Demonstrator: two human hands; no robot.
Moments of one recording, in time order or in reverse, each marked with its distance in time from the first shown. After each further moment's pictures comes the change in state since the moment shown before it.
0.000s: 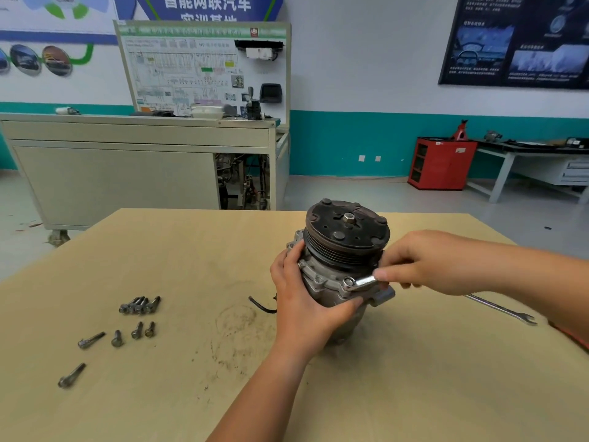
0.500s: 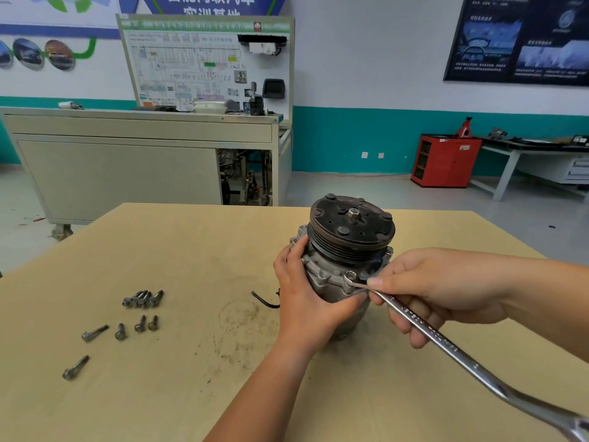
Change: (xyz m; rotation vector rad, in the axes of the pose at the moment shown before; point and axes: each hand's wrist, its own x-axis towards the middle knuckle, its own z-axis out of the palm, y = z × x) left_hand 0.000 -0.001 0.001 0.027 0.007 0.006; right_hand -0.014 -0.018 0.018 0.793 -0.348 0.110
